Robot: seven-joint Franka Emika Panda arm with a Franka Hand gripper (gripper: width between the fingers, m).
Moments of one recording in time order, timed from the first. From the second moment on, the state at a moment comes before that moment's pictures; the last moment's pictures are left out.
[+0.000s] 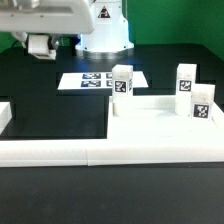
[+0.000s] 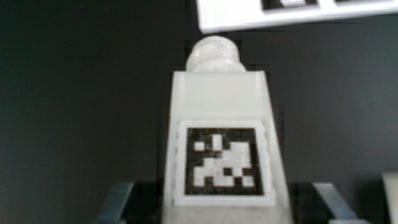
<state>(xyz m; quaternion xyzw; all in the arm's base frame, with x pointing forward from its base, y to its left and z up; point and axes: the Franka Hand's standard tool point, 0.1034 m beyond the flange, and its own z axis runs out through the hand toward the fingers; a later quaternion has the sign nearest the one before) 0.520 -0.115 0.137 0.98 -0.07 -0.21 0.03</state>
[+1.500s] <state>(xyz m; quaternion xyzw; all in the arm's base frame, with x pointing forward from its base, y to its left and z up) 0.606 -0.005 0.133 0.96 -0.11 0.25 0.03</state>
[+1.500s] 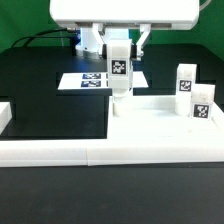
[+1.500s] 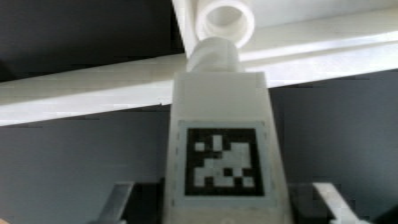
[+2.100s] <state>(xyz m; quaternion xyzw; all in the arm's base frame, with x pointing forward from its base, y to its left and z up) 0.613 -0.006 0.104 0.96 -0.11 0.26 0.05</state>
